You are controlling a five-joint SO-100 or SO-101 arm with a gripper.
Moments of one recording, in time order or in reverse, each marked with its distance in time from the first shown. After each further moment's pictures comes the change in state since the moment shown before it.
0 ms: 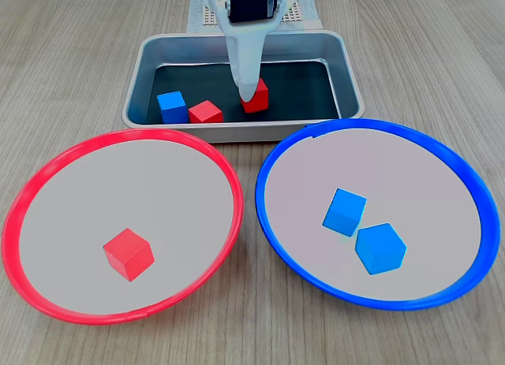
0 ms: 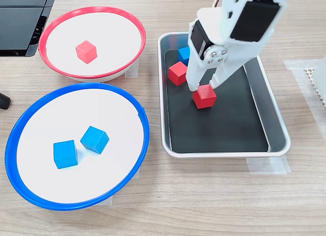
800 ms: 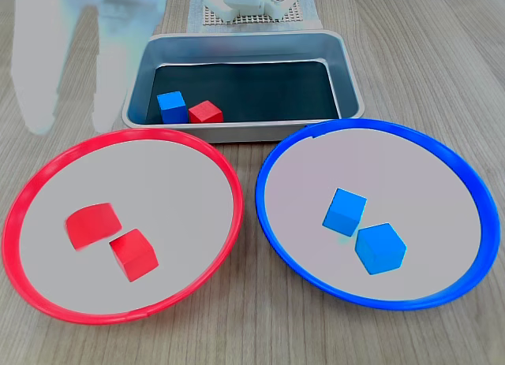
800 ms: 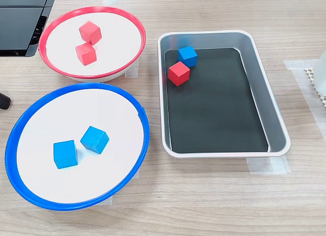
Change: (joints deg) arm 14.0 -23.8 -41.7 -12.0 24.9
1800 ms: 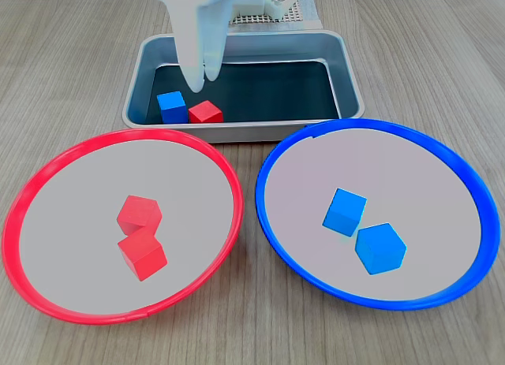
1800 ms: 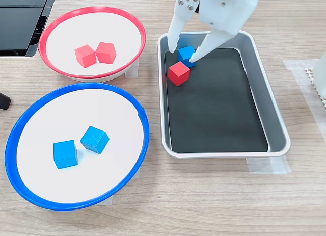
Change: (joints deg) arm -6.5 24.1 34.2 12.7 4.8
